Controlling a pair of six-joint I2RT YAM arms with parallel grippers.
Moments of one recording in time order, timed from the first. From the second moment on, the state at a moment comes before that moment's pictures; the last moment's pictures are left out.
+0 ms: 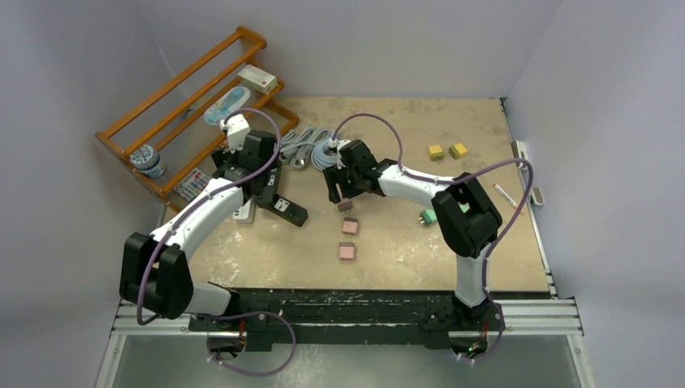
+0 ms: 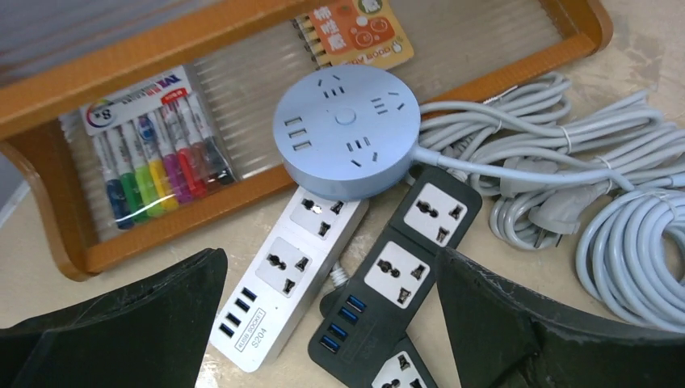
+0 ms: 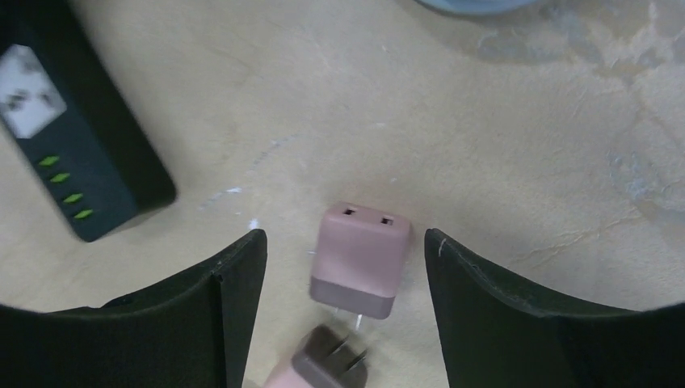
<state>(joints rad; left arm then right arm) -0.36 1.39 1.01 -0.36 -0.72 -0.56 0.69 1.92 1.33 -0.26 -0.06 0.25</state>
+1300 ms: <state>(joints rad) -0.36 1.27 1.03 -0.38 -0.66 -0.47 0.76 1.85 1.32 -0.45 0.12 0.33</state>
